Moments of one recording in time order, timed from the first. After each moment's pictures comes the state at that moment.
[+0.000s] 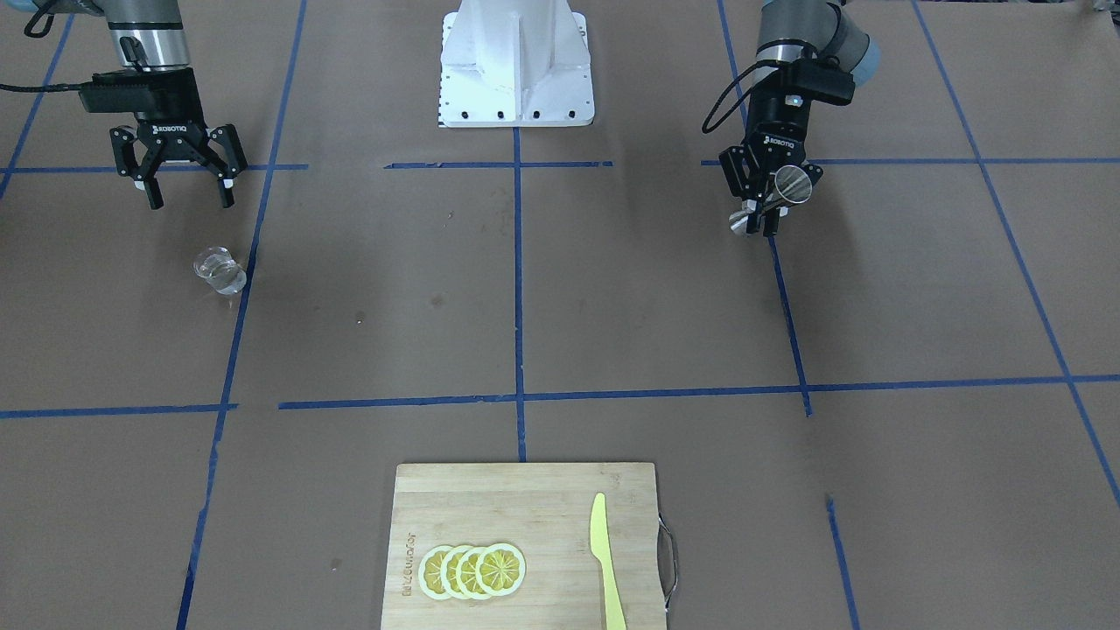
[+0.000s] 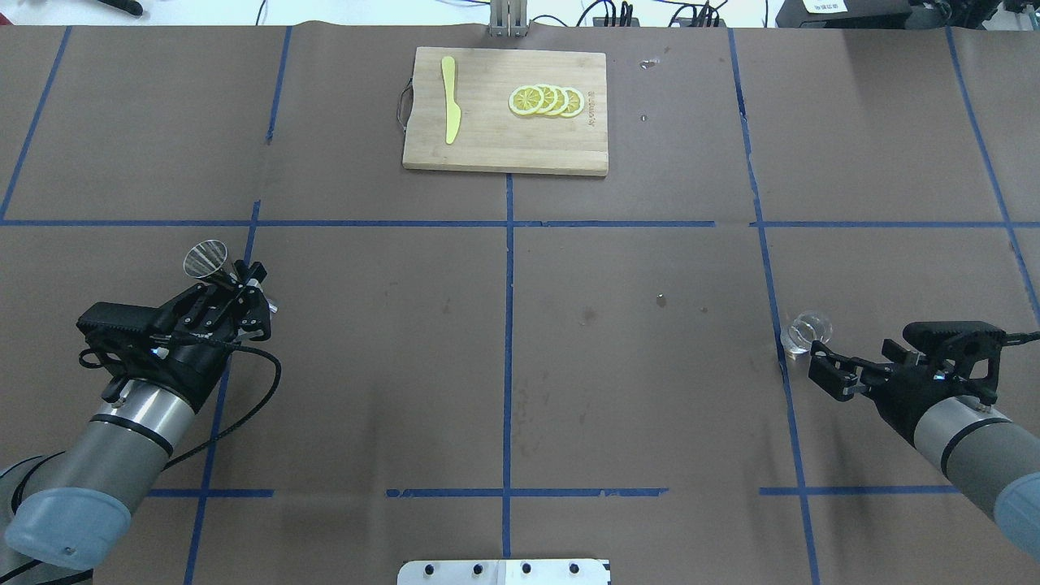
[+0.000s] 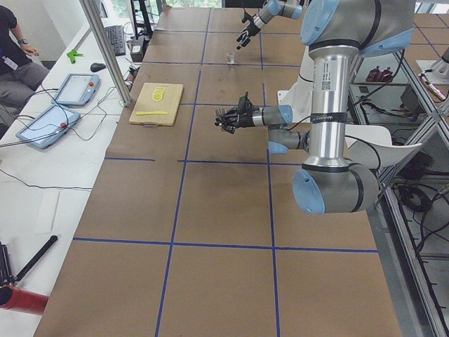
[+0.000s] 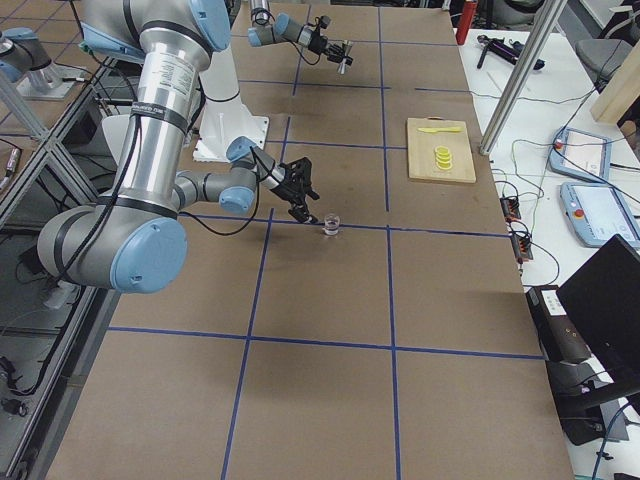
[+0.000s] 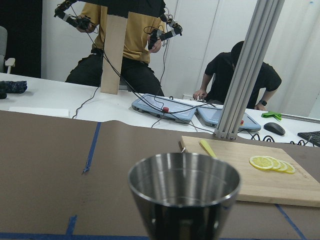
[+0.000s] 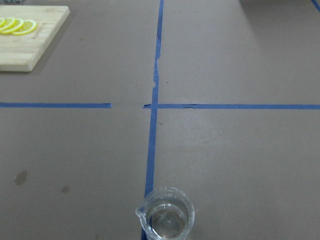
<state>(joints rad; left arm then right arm) -0.21 -1.56 -1.87 -2.65 -0.60 -1.07 0.22 -1.96 2.11 -0.83 0.98 1.38</state>
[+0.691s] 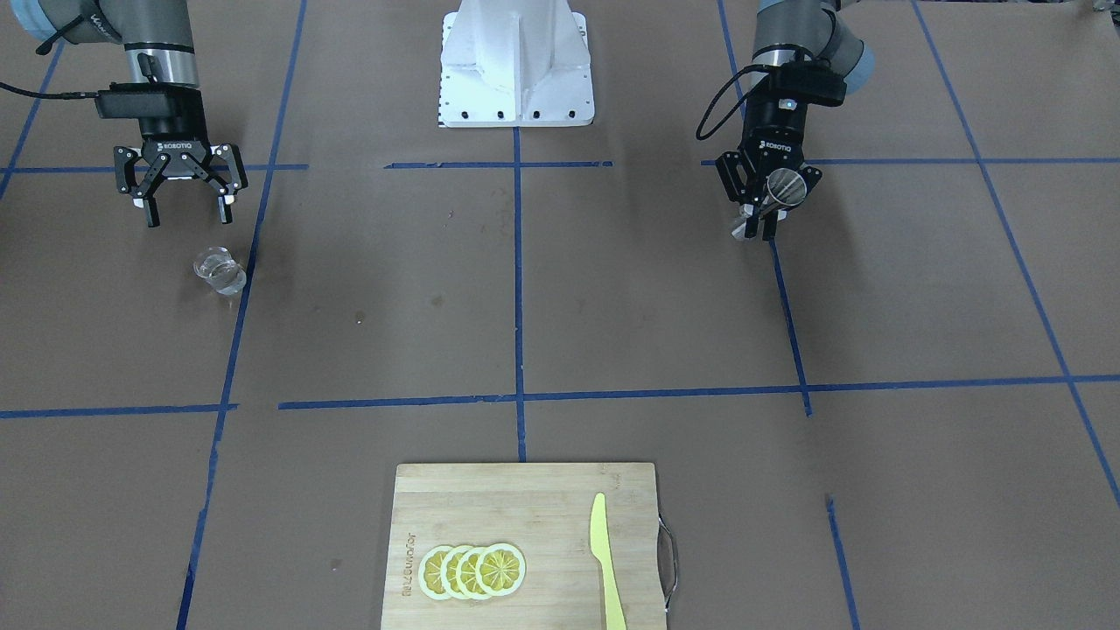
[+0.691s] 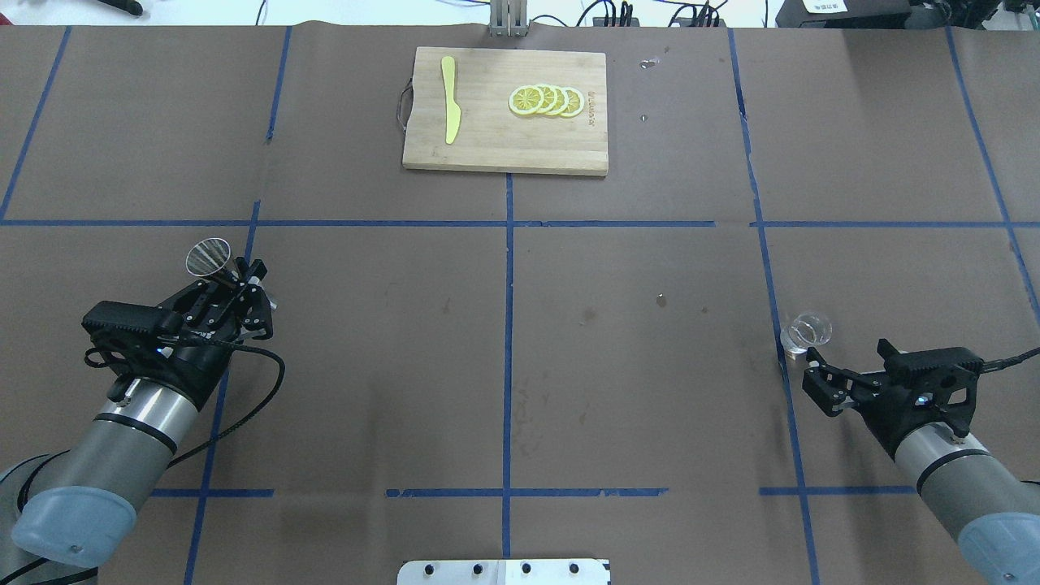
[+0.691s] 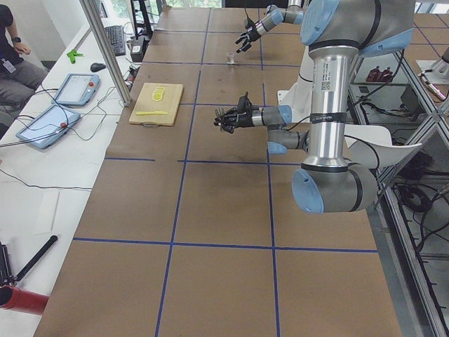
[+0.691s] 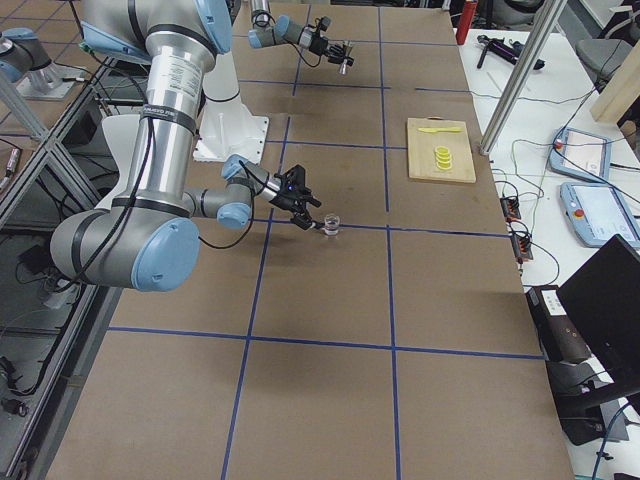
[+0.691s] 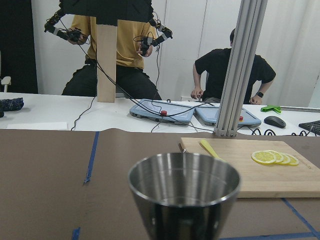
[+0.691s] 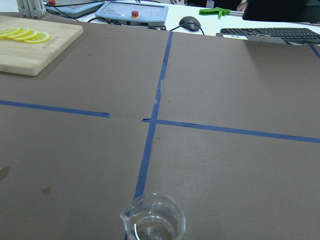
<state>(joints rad) -0.21 -1.57 -1.87 -2.65 -0.59 -1.05 0.11 -1.93 1.97 -0.75 0.75 1.32</state>
